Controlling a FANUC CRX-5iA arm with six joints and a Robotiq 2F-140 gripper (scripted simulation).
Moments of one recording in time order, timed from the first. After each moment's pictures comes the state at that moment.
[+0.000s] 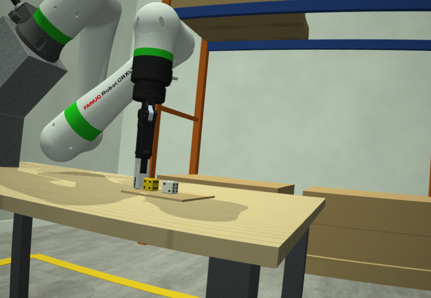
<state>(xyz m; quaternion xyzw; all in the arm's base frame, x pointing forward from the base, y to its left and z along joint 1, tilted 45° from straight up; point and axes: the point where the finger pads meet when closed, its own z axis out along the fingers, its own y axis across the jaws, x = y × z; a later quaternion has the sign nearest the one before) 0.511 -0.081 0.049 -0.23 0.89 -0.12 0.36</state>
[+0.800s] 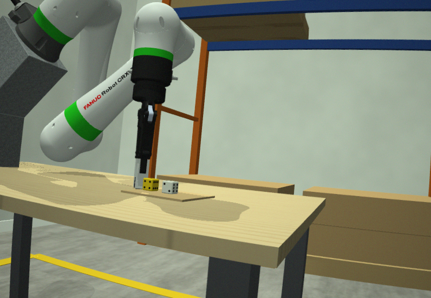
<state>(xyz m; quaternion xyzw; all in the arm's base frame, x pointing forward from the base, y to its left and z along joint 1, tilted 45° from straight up) 0.510 -0.081 0.049 -0.23 0.89 -0.12 0.36</state>
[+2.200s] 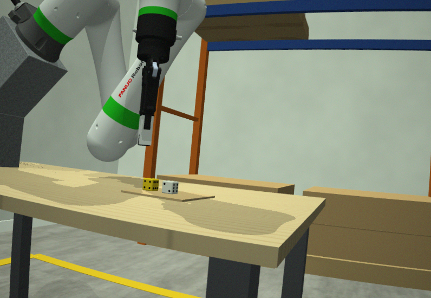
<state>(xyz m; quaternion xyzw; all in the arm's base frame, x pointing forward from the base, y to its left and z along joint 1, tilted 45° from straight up) 0.442 -0.077 0.118 -0.23 0.89 -0.12 0.36</state>
